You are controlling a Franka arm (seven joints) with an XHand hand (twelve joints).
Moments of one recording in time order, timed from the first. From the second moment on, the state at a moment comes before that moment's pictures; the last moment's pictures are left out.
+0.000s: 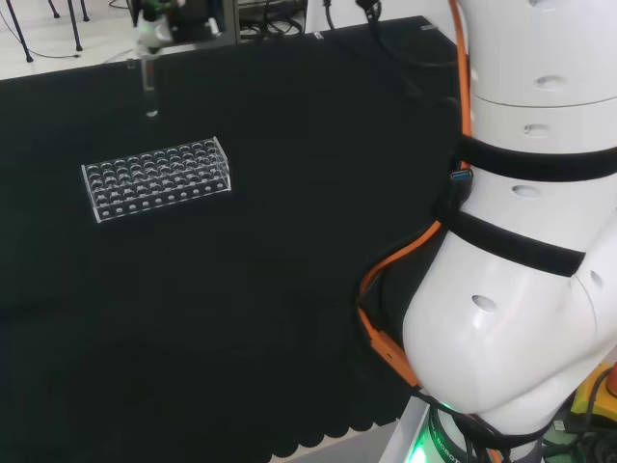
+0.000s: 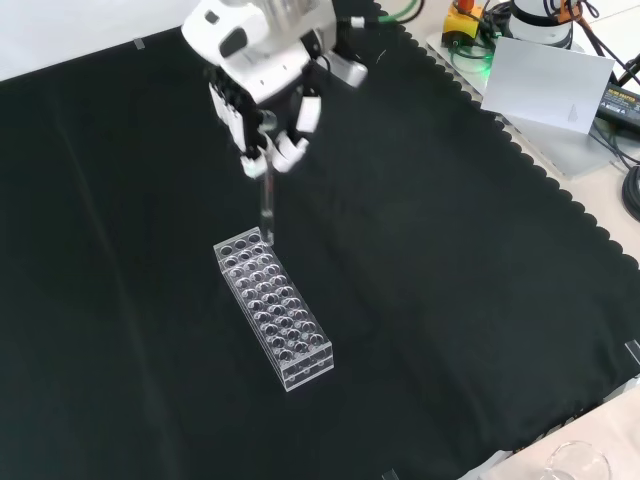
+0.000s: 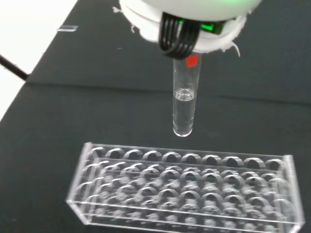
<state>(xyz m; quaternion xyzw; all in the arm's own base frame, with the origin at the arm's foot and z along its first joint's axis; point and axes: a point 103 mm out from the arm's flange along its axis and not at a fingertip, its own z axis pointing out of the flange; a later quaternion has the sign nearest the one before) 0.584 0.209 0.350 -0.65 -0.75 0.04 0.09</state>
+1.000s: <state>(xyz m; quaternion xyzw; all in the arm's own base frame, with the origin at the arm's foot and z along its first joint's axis) 0.599 0.291 0.310 -0.60 -0.79 0.06 0.11</state>
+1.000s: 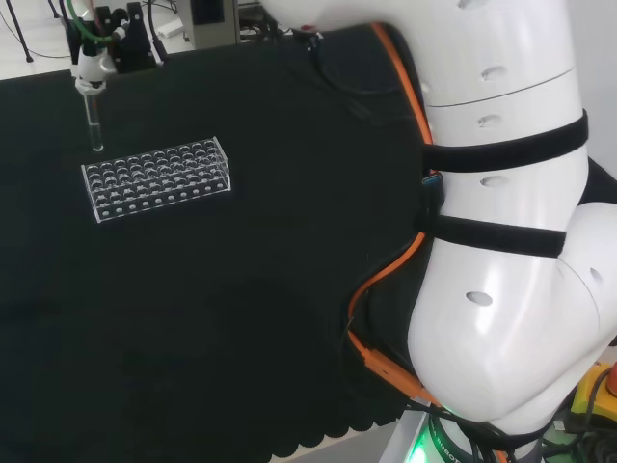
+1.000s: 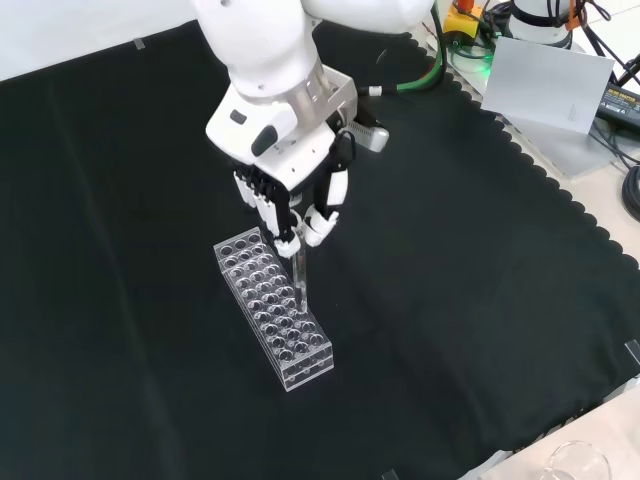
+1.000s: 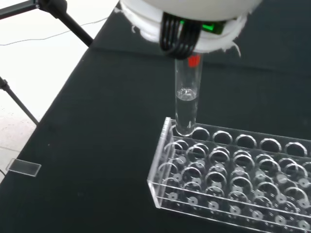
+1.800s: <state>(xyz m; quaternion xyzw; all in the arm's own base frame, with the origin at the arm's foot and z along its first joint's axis) 0.615 0.339 0.266 -0.57 -0.81 0.10 0.11</state>
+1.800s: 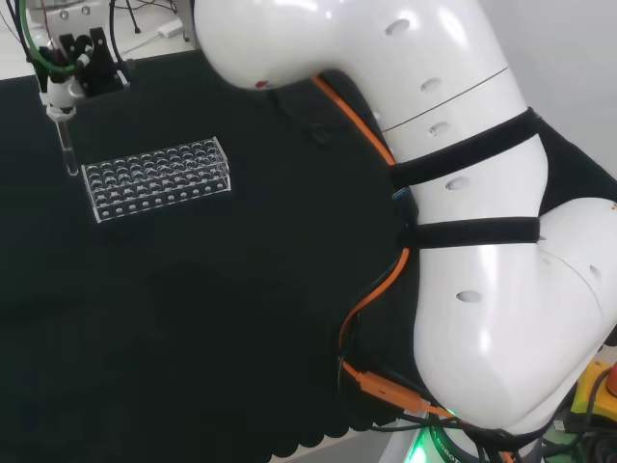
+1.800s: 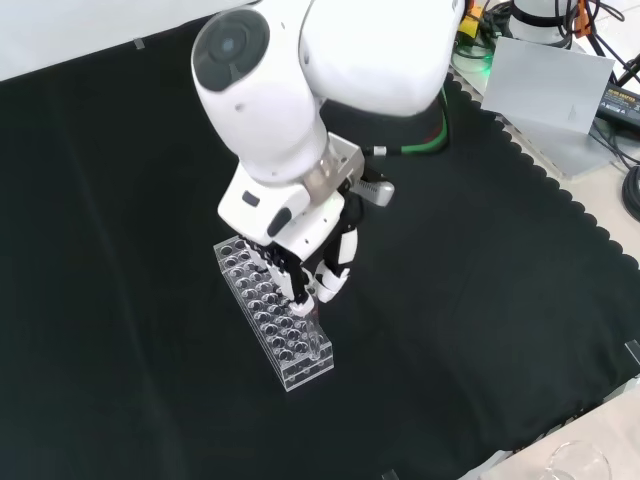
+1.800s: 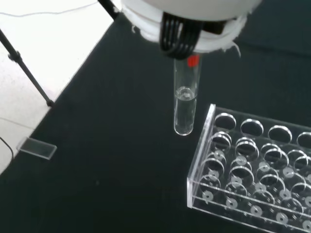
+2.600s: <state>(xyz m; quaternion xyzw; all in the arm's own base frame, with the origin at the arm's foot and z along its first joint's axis) 0.621 0.302 0.258 -0.58 -0.80 0.12 0.08</state>
